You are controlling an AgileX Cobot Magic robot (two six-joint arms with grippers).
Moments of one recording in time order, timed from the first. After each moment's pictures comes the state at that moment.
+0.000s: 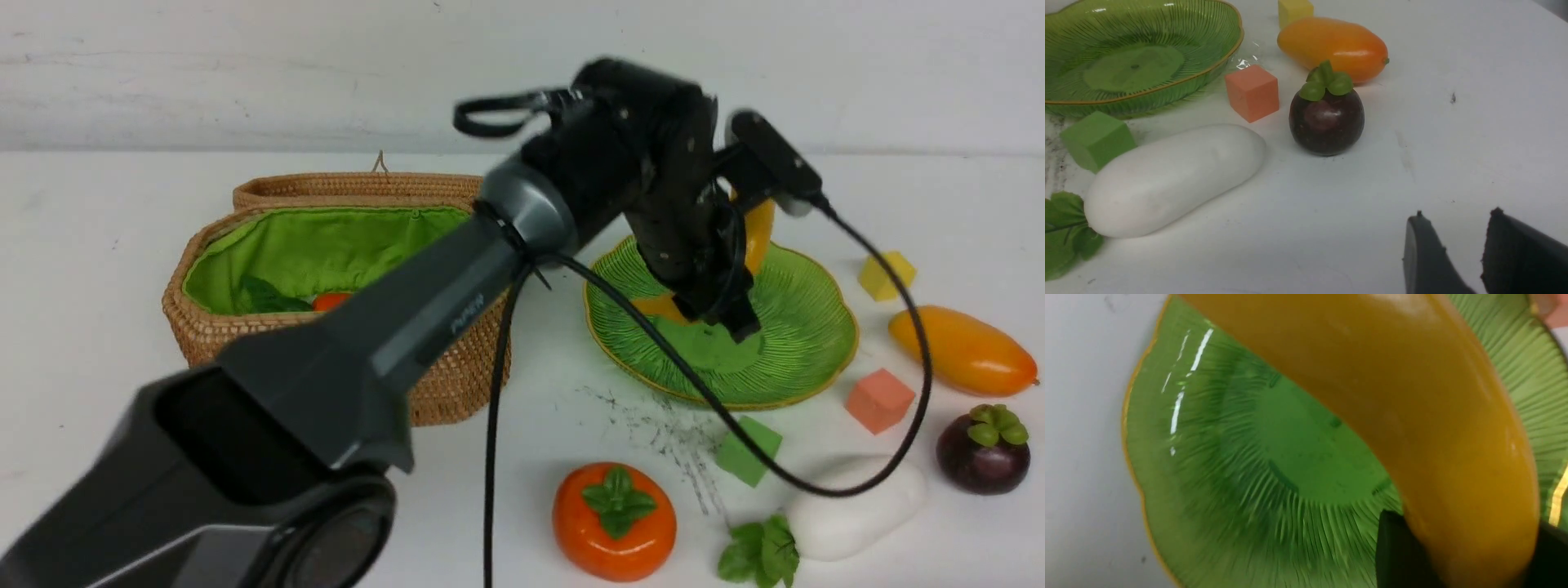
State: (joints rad) right arm -0.12 -0.01 0.01 -0.12 0.39 0.11; left arm -0.73 2.48 -2.55 -0.03 1.07 0.46
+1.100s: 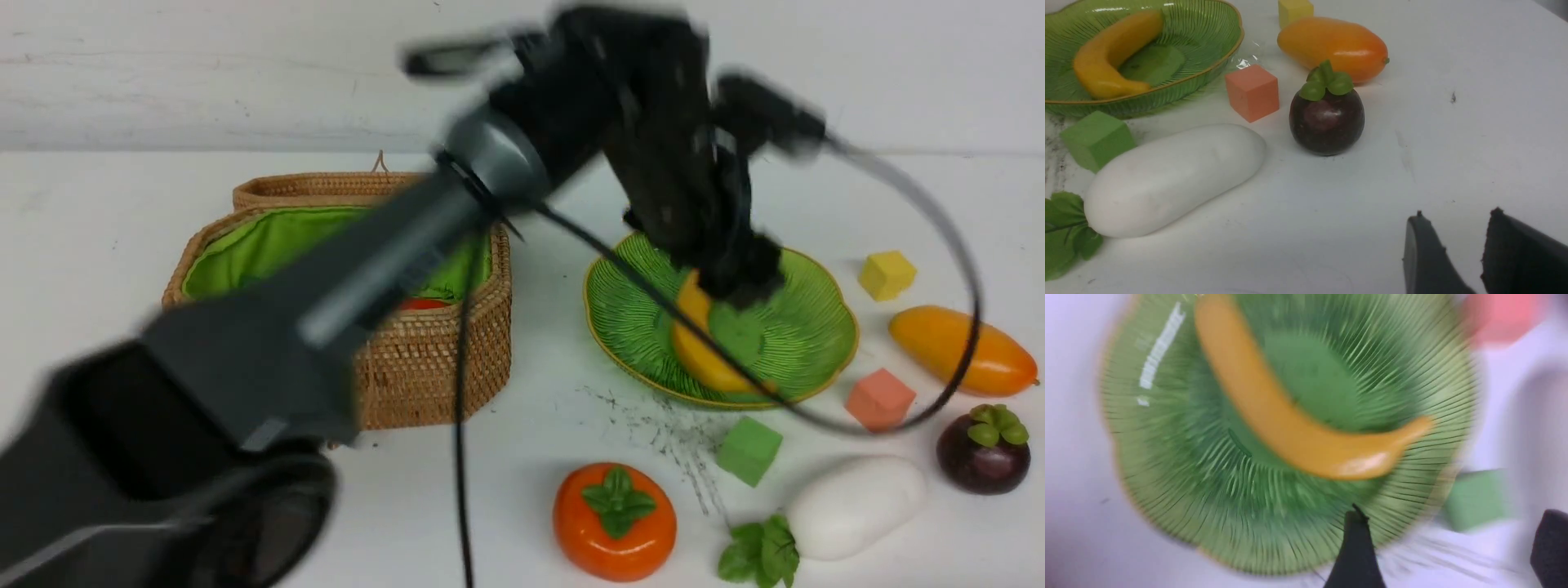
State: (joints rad) right arm -0.12 -0.01 0.01 -0.12 0.39 0.11; left arm -0.71 2.27 -2.52 -0.14 1.23 0.28
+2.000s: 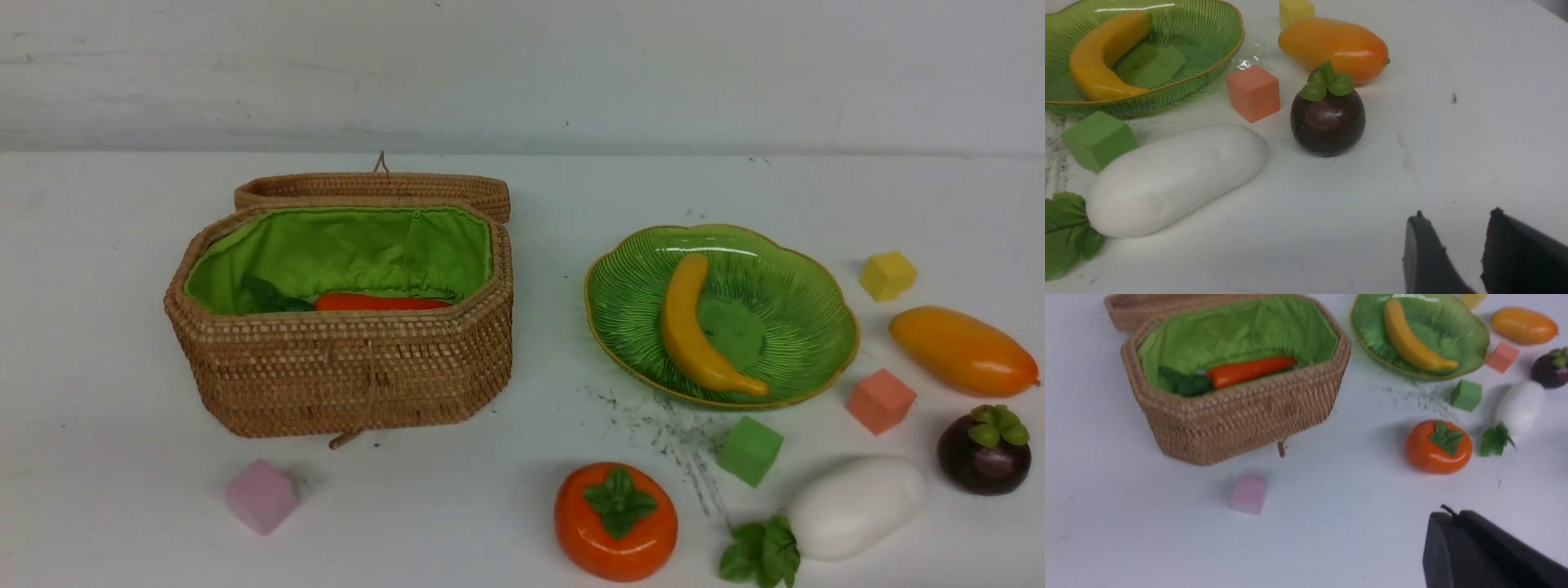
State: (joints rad) right arm -0.12 -0.01 0.01 -0.12 0.39 0.11; left arm -0.55 0.61 -1.11 0.06 1.14 -0.20
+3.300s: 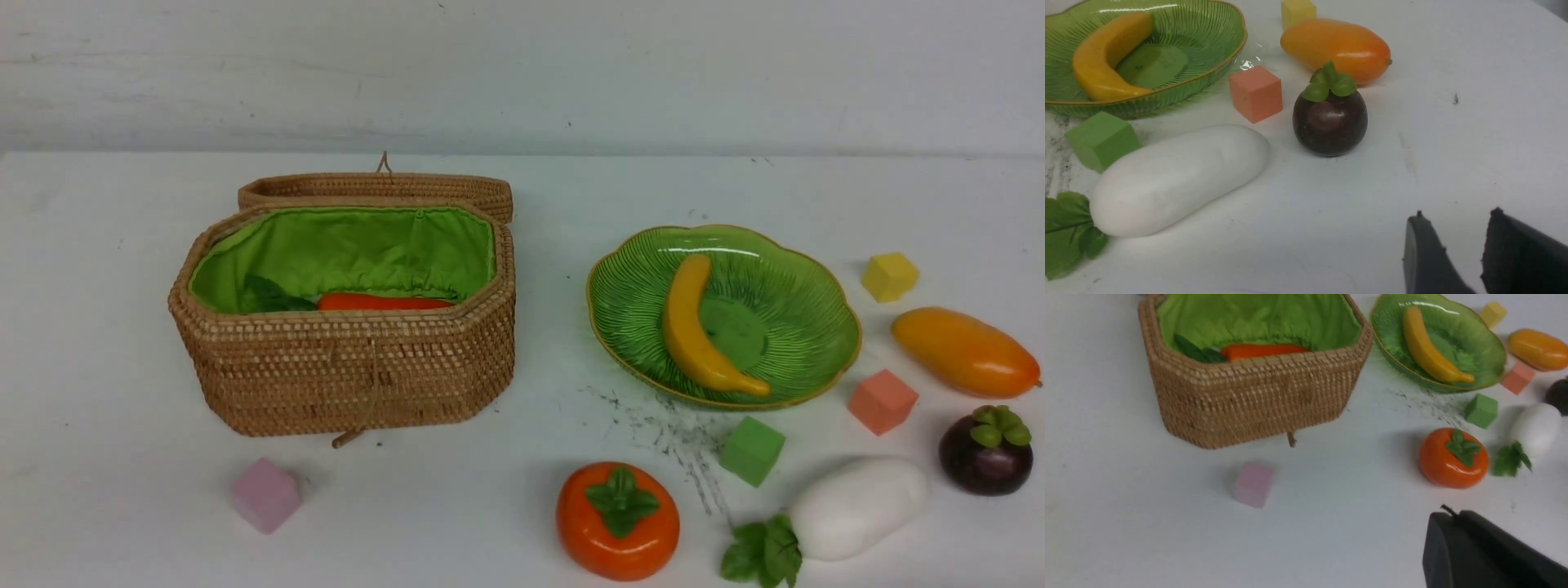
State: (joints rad) right arm -0.12 -0.01 0.01 -0.12 0.39 0.11; left arm -0.55 0.47 -0.85 0.13 0.94 -0.34
